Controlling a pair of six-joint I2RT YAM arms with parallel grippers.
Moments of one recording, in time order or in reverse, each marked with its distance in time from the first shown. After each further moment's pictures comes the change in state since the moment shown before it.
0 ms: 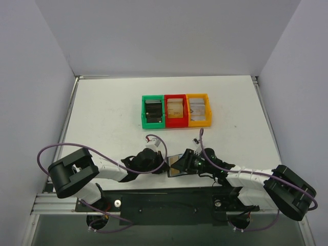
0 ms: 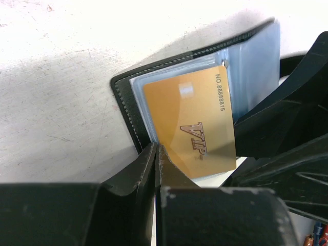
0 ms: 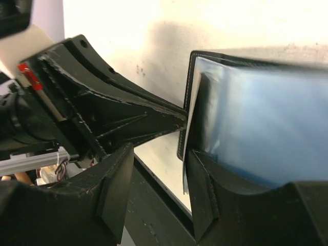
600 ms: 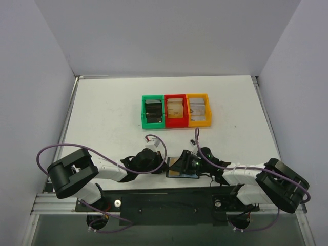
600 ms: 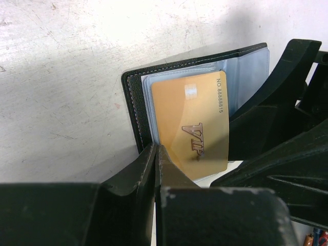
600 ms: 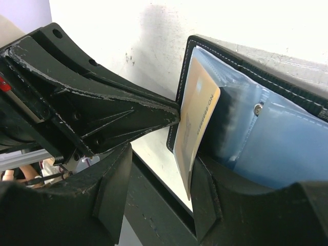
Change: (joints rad) left arm 0.001 -0.009 -0.010 0.001 0.004 0.002; right arm 0.010 0.100 0.048 -0.051 -0.055 0.002
